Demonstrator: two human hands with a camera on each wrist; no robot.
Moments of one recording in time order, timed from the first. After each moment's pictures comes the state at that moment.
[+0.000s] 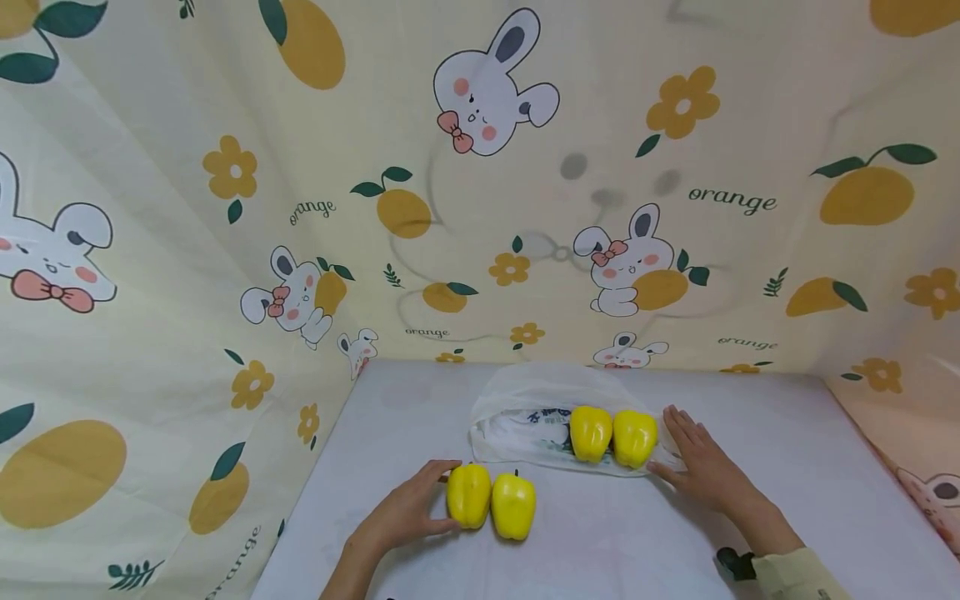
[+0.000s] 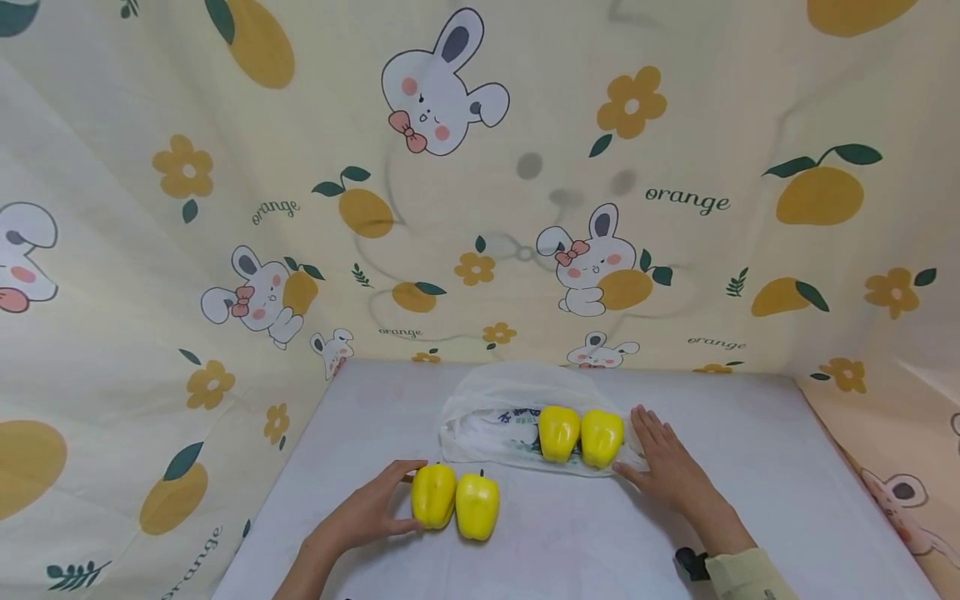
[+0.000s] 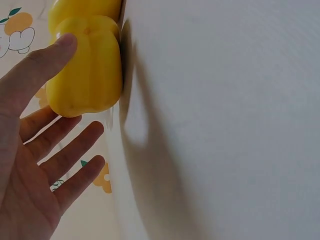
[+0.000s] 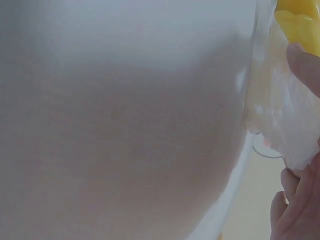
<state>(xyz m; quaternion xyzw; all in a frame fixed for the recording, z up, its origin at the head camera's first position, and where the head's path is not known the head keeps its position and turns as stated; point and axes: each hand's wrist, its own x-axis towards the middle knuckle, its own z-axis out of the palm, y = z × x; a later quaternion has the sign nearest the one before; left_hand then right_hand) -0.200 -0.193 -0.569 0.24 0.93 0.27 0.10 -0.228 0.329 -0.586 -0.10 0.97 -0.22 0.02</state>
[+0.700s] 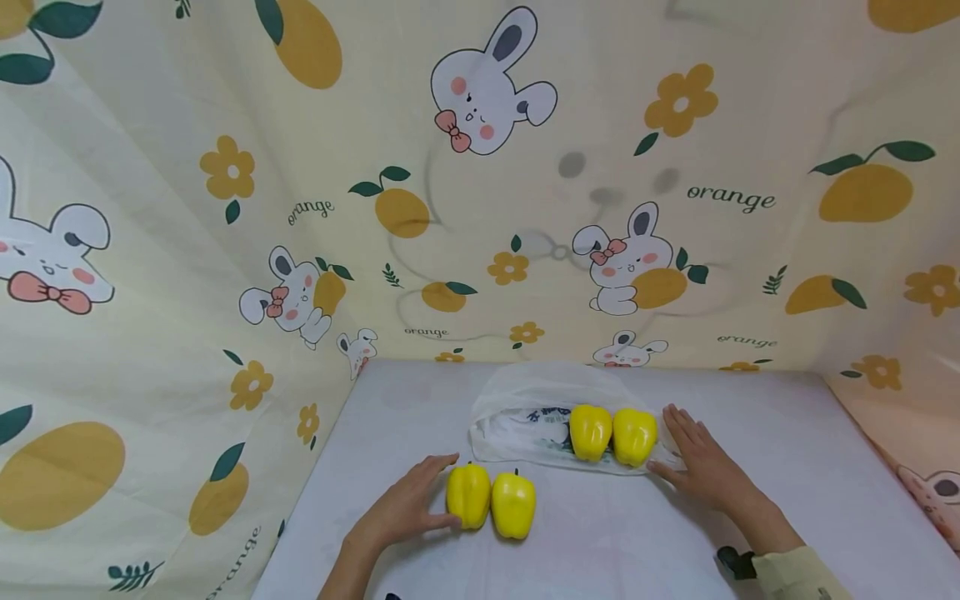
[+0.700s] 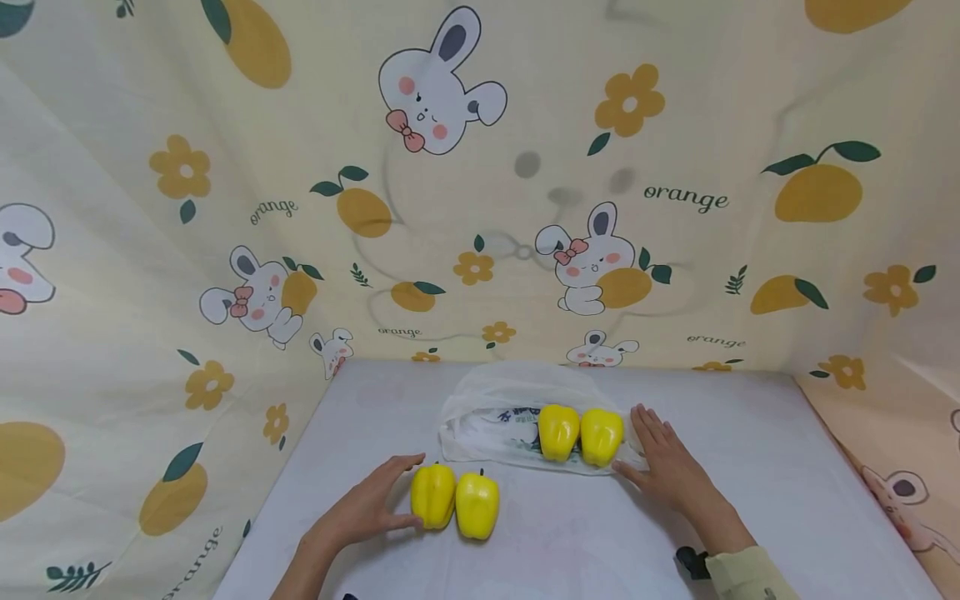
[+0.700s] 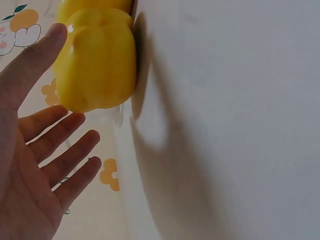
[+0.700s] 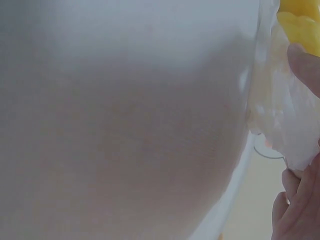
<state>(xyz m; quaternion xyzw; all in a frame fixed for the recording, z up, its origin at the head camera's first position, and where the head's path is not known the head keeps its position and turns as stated) -0.204 -0.196 -0.567 0.25 0.93 0.25 0.09 -0.229 0.330 -0.590 -0.10 0.97 -0.21 0.02</state>
